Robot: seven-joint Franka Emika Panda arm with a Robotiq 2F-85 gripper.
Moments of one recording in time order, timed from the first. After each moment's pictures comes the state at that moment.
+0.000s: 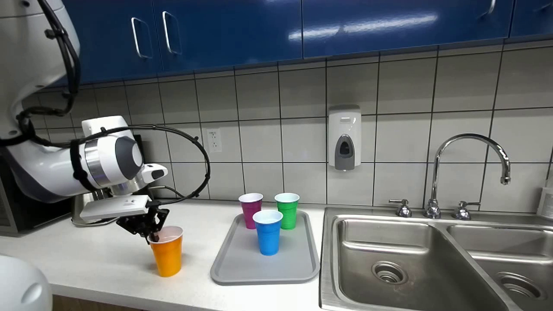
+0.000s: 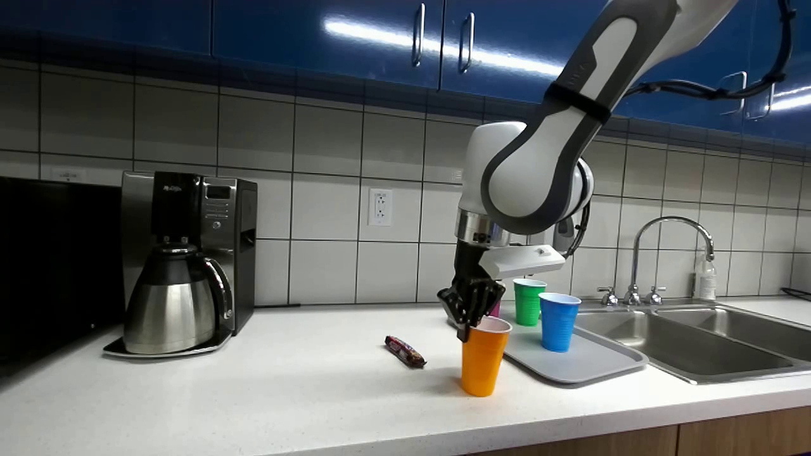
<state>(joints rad) 0.15 -0.01 0.26 -2.60 -0.25 2.78 0.28</state>
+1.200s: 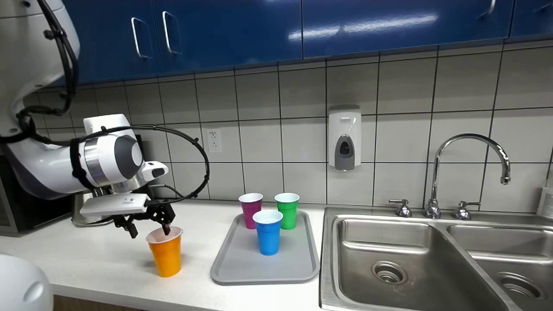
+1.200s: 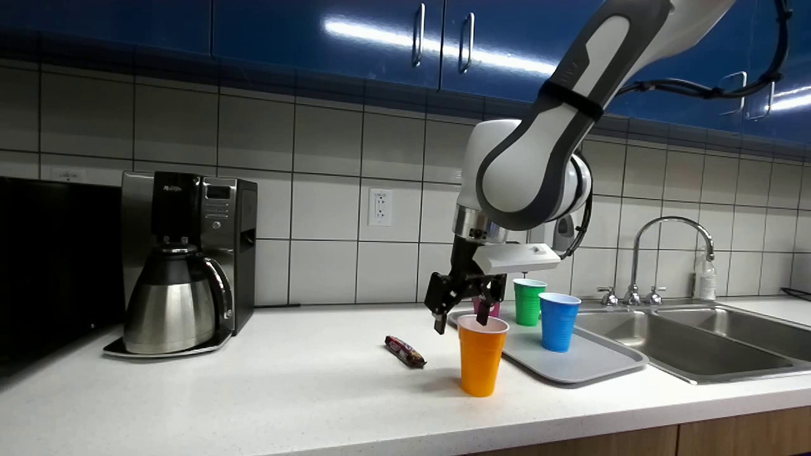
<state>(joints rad) 0.15 -0.01 0.25 -2.59 -0.20 2.80 0.28</state>
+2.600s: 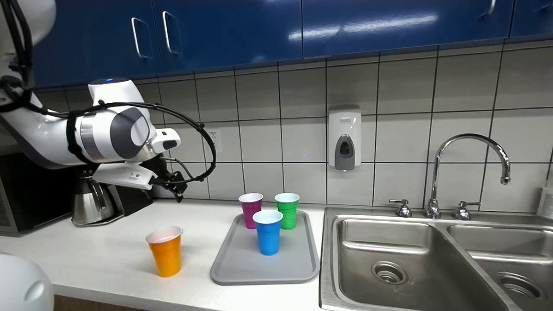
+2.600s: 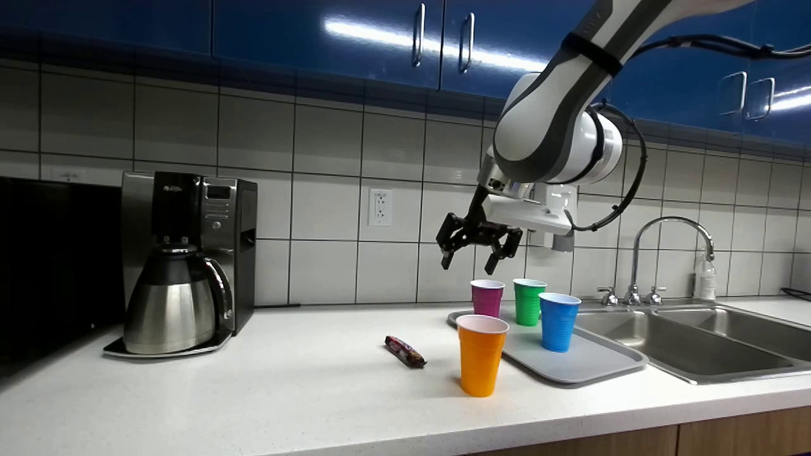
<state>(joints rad) 0.16 -0.19 0.17 -2.63 0.00 2.91 0.27</state>
